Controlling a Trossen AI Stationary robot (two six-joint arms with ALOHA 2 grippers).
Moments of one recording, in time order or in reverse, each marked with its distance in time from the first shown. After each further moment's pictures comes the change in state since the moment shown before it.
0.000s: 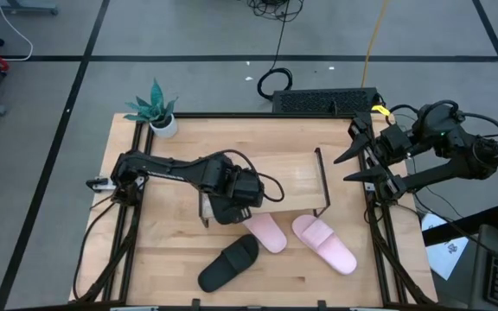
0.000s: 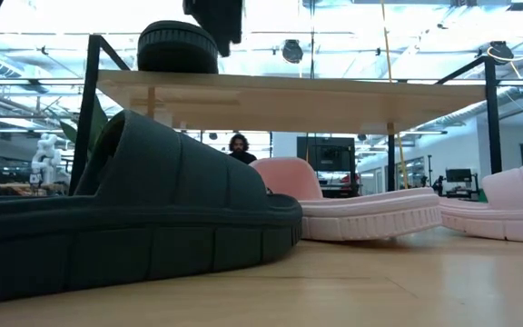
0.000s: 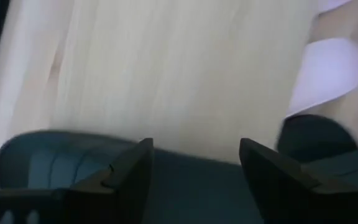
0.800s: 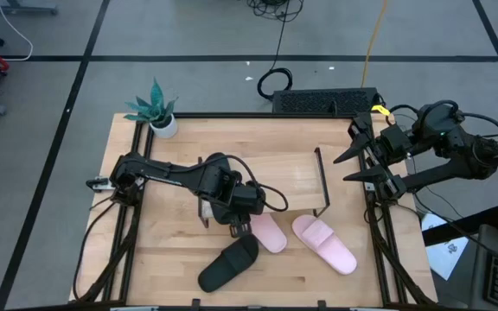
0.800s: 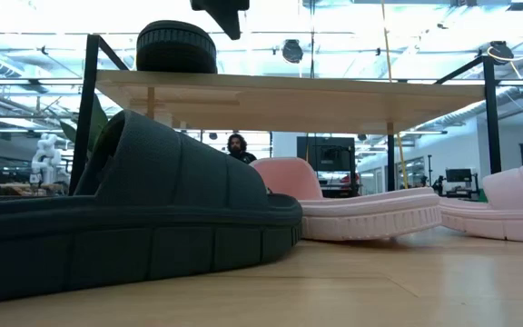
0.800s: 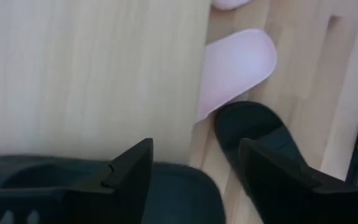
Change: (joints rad) left arm -0.049 0.002 0.001 0.089 0.166 0.048; right arm 0.000 0.000 0.000 -0.001 0.003 0.000
